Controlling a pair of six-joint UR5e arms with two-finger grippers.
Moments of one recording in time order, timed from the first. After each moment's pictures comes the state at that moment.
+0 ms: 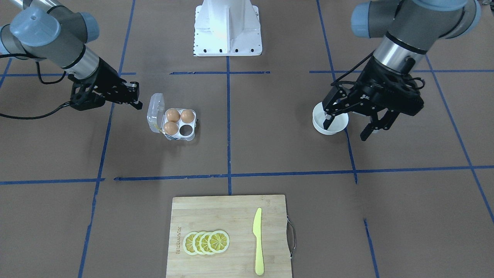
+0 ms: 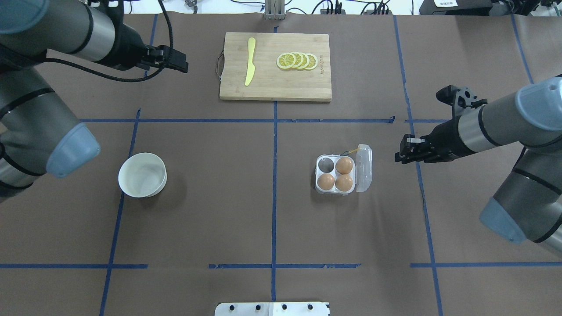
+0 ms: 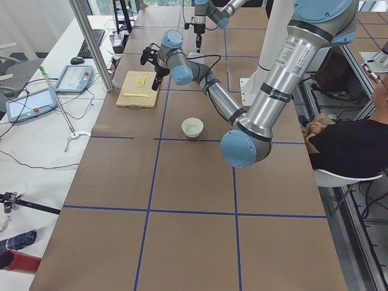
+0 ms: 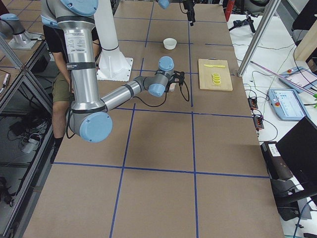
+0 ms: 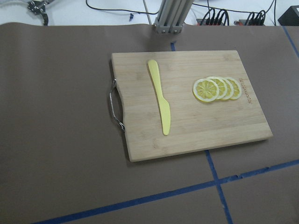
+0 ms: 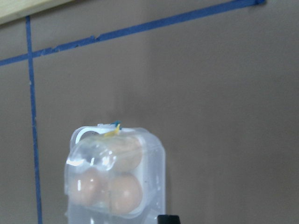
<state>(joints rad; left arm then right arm) -0.99 -2.02 -1.86 -1.88 -2.06 -0.80 0.68 -1.41 1.86 -0.94 2.15 1.33</state>
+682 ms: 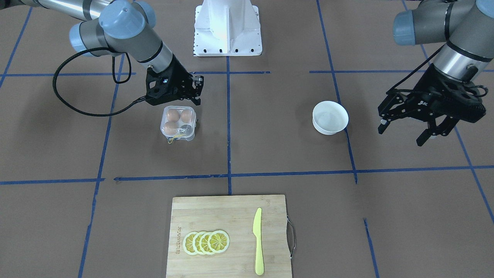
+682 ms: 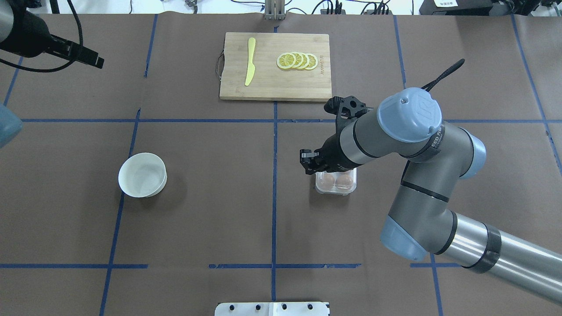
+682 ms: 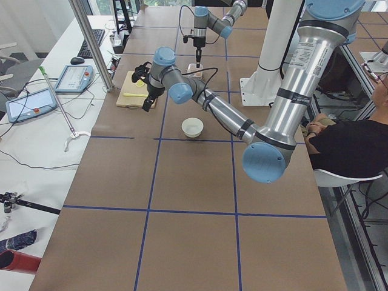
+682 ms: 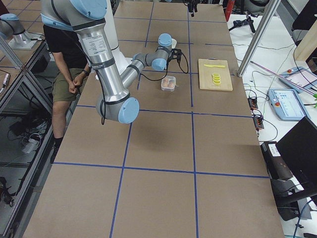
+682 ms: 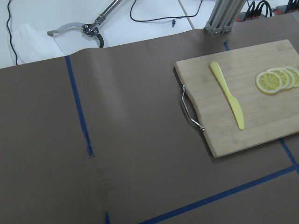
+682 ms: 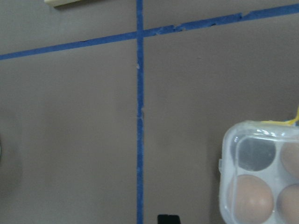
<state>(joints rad) -1.11 -1.88 -1.84 -1.89 -2.13 -0.56 0.57 -1.08 1.81 -1.18 2.03 1.34</state>
